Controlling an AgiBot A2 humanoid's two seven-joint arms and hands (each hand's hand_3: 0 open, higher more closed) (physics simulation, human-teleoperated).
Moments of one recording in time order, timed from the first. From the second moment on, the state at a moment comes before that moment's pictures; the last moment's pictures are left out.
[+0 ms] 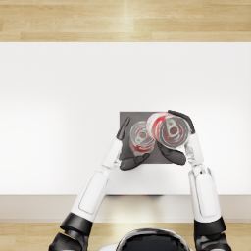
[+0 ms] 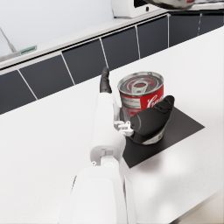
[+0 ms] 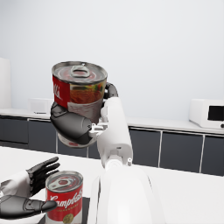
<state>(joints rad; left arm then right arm) 0.43 1.42 0.49 -1.27 1.47 0.01 -0.09 0.46 -1.48 0.19 1.71 1.42 0.06 -0.02</state>
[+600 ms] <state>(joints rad) 0.17 1.34 0.05 -1.63 1.47 0.00 0.00 0.54 -1.54 0.31 1.59 1.42 -0.08 -0.31</state>
